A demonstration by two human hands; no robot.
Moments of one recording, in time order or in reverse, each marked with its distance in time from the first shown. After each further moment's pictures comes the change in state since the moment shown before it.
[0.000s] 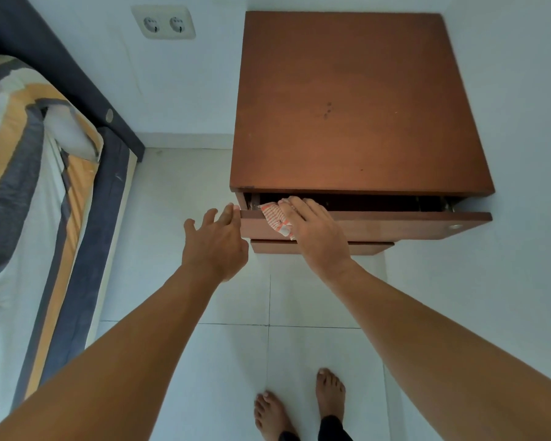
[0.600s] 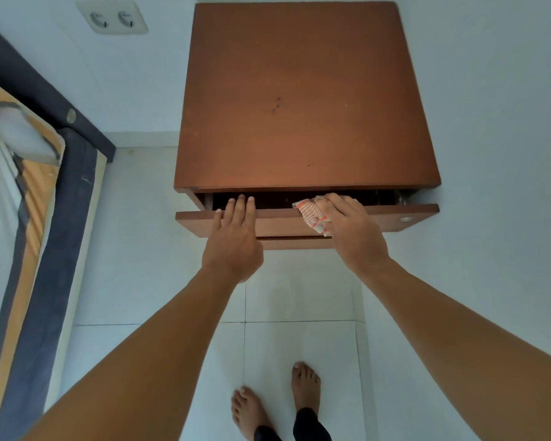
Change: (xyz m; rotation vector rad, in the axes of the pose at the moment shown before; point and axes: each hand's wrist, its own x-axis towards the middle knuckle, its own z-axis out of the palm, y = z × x) left_hand 0.021 0.114 0.009 -0.120 0.092 0.119; right_hand -0.063 0.138 -0.042 -0.038 -0.007 0.088
